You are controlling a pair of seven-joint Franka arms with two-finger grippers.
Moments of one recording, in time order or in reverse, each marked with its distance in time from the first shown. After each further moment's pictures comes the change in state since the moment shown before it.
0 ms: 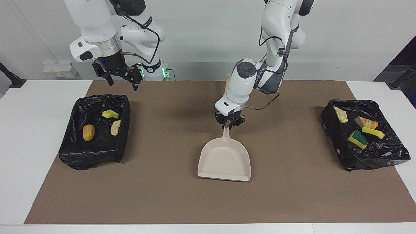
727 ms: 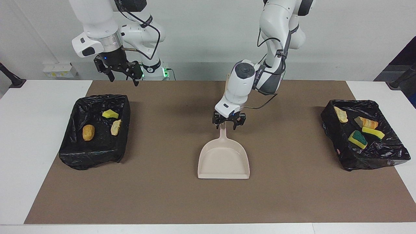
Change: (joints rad) left arm -0.005 -0.015 0.033 0.010 0.000 -0.011 -0.063; right arm 0.004 -0.057 0.000 -0.065 0.000 -0.002 -0.001
